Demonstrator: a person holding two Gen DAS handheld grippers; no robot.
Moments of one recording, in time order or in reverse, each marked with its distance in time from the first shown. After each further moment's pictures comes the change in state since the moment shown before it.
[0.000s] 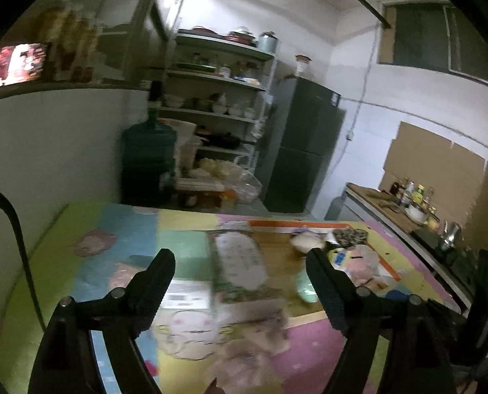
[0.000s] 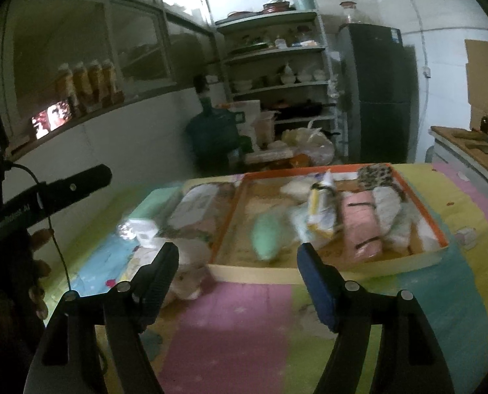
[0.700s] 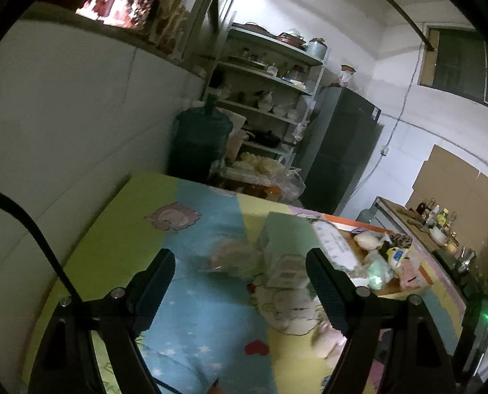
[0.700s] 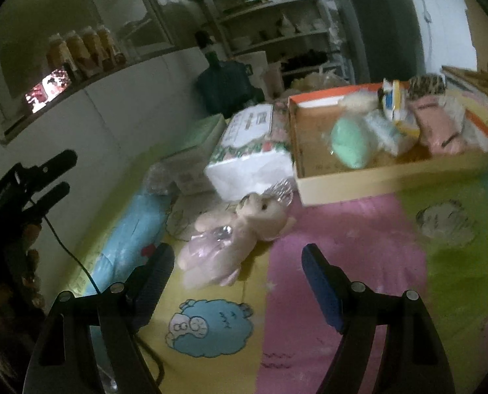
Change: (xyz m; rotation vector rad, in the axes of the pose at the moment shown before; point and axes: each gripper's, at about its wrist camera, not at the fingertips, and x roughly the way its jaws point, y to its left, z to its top) left arm -0.024 0.127 -0.024 -0.135 0.019 0.092; right arm 0.060 0.066 -0.054 0.163 0.167 0.056
